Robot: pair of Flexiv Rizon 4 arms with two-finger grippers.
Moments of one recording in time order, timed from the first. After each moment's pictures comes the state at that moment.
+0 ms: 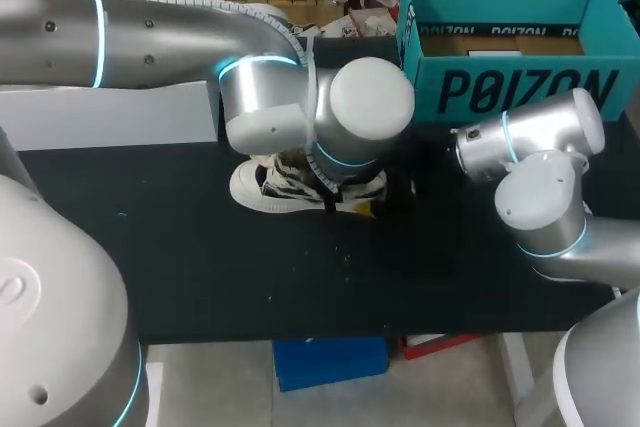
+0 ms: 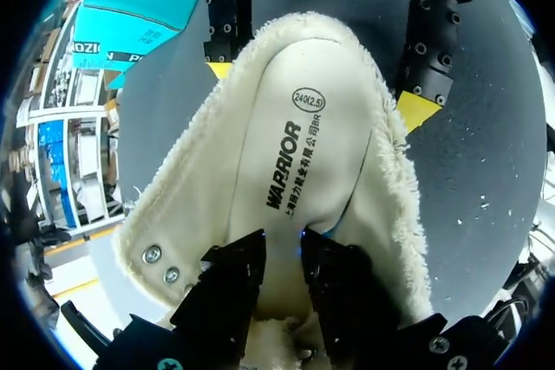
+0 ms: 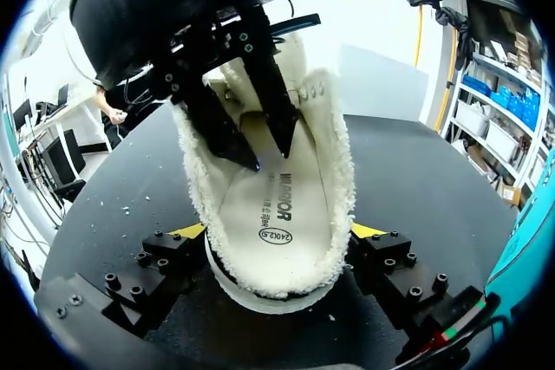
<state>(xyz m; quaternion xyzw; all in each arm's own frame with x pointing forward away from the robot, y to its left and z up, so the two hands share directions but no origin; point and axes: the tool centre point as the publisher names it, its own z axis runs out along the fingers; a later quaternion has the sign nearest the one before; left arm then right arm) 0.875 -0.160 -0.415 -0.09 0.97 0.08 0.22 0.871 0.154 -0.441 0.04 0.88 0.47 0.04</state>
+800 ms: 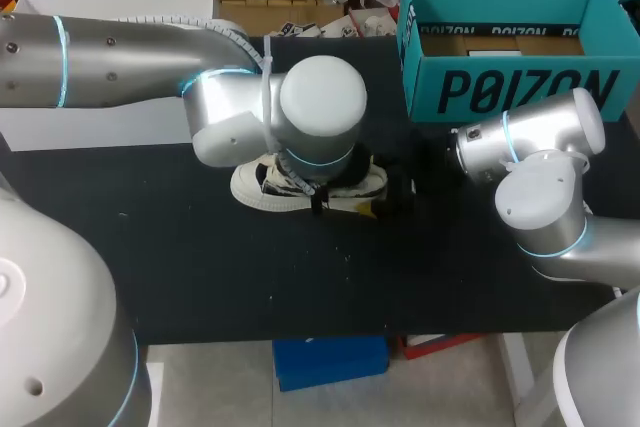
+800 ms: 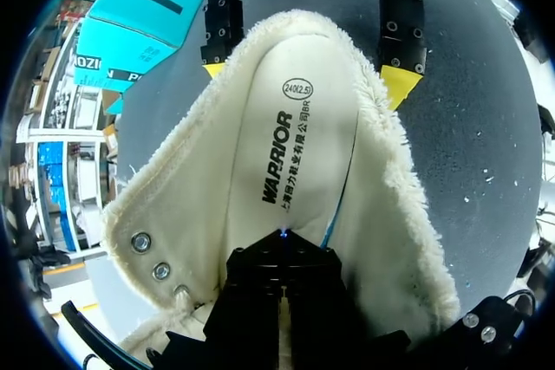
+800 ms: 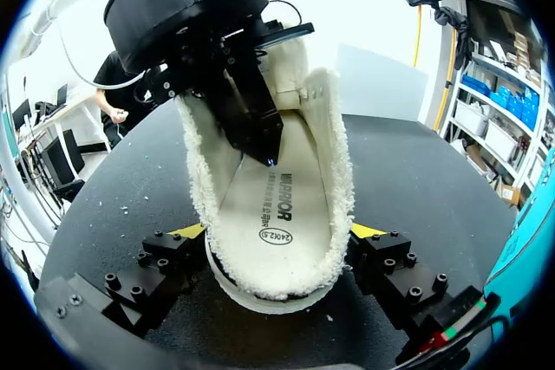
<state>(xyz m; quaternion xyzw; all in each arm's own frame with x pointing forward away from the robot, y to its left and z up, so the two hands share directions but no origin) 0.874 -0.159 -0.425 -0.04 0.98 0.01 0.19 0.872 0.153 -0.442 0.05 0.88 0.47 0.04</state>
